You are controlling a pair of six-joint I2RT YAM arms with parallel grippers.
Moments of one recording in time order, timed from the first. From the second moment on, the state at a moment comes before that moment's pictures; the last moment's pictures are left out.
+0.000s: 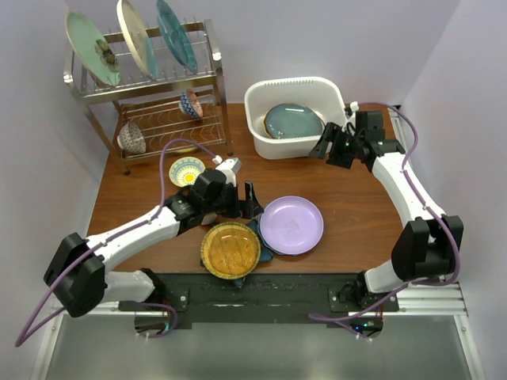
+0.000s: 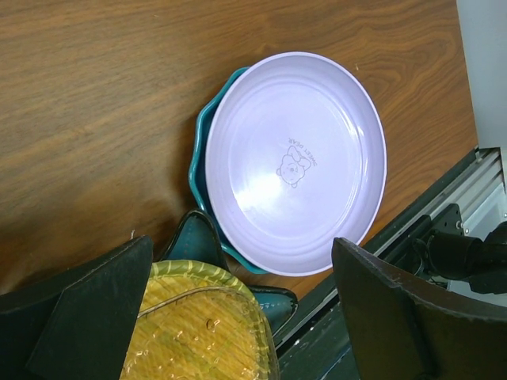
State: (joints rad) left arm -0.73 1.25 0.79 -0.16 0.13 -0.63; right arm 0.11 1.50 1.30 -0.58 -0.34 0.45
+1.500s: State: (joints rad) left arm -0.83 1.55 0.92 -0.11 0.23 -0.65; right arm 0.11 1.31 0.69 -0.49 -0.39 0.40
